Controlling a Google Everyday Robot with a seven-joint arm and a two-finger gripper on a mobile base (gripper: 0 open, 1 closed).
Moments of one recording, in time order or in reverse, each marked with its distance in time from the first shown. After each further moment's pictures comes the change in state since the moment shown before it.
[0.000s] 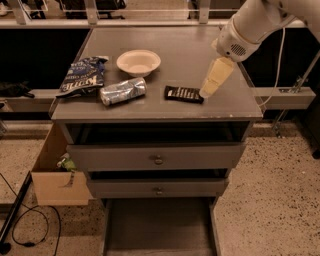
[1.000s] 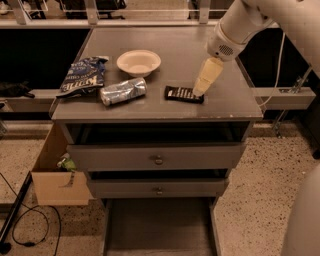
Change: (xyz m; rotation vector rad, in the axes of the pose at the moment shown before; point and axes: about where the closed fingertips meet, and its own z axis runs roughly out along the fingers) arm 0.001 -0.023 0.032 -0.011 0.037 0.007
